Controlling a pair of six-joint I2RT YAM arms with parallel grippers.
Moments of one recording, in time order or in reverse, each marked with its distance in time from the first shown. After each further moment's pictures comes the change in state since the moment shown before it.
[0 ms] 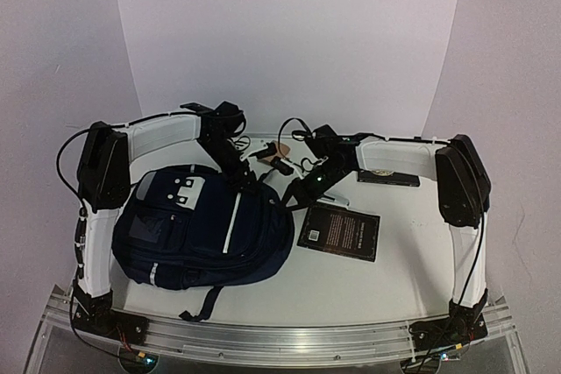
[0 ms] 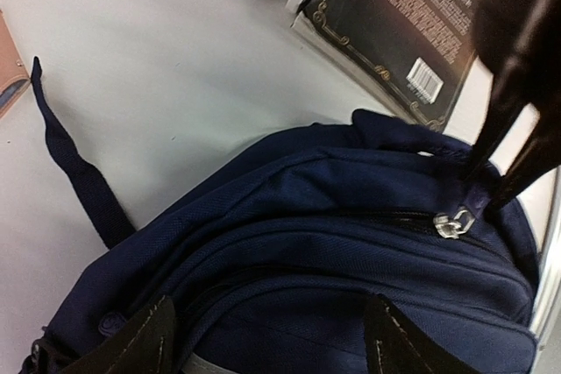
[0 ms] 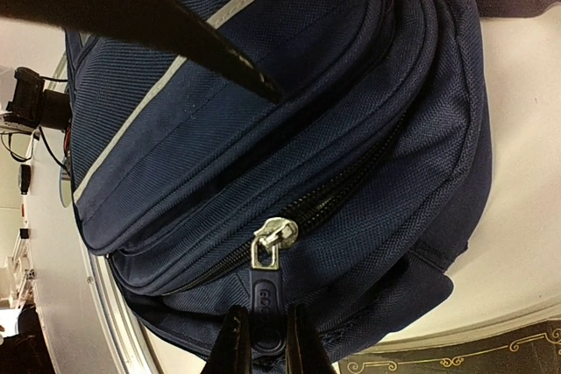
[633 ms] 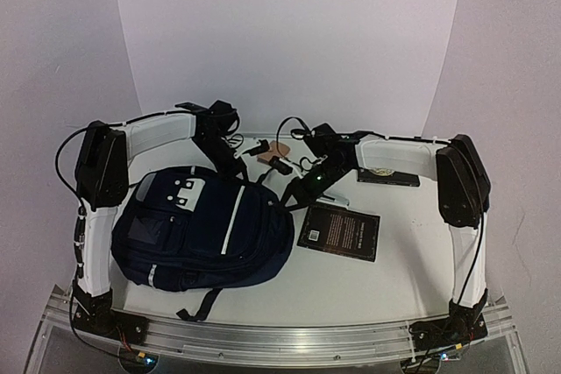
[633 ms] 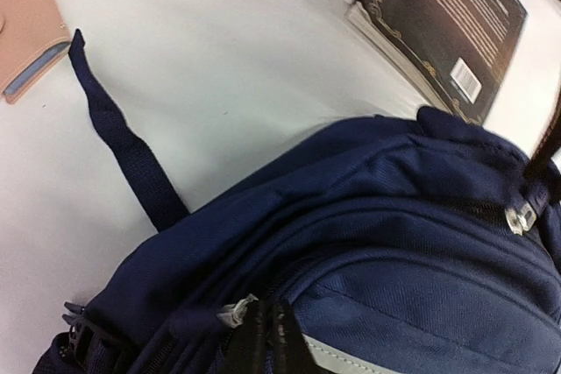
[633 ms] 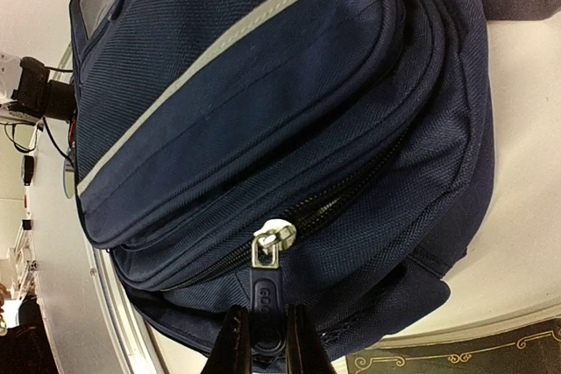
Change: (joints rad) left arm 0.036 0.001 -0.014 0.022 -0.051 -0.026; right arm 0.002 0.000 0.026 -0.037 -0.012 -0.022
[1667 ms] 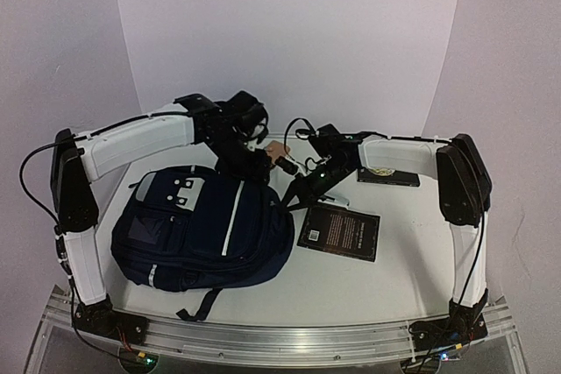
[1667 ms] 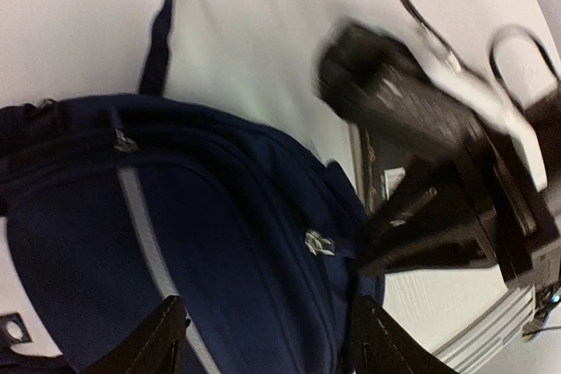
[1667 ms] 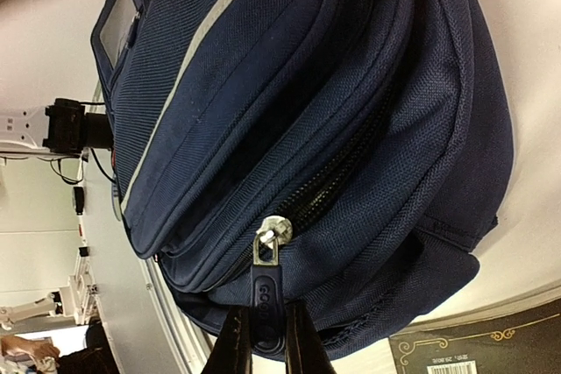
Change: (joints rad) left arm -0.280 -0.266 -0.068 -0.055 -0.427 -0.949; right arm -0.027 0.001 -0.024 0.010 -0.105 0.178
